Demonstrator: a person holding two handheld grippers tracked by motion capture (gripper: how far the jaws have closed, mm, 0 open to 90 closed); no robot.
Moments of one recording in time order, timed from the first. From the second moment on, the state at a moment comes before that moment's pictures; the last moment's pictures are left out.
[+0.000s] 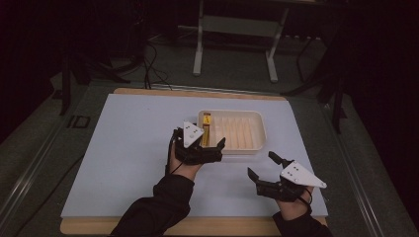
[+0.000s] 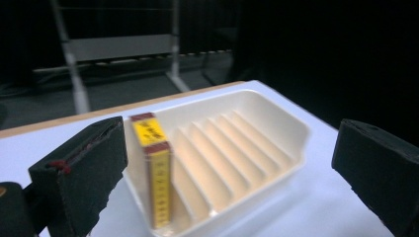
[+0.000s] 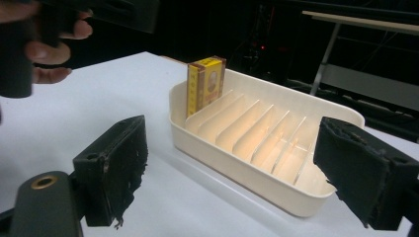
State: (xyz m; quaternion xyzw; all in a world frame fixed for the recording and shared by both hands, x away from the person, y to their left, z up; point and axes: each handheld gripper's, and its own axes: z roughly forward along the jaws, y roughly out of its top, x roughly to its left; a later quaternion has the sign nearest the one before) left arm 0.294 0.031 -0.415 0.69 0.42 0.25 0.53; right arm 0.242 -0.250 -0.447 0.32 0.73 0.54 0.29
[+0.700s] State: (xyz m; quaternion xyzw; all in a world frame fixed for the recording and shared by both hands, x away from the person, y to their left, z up) left arm 0.247 0.051 -0.416 0.72 0.35 0.22 0.56; right arm 0.243 -0.250 -0.447 0.33 0.73 0.53 0.28
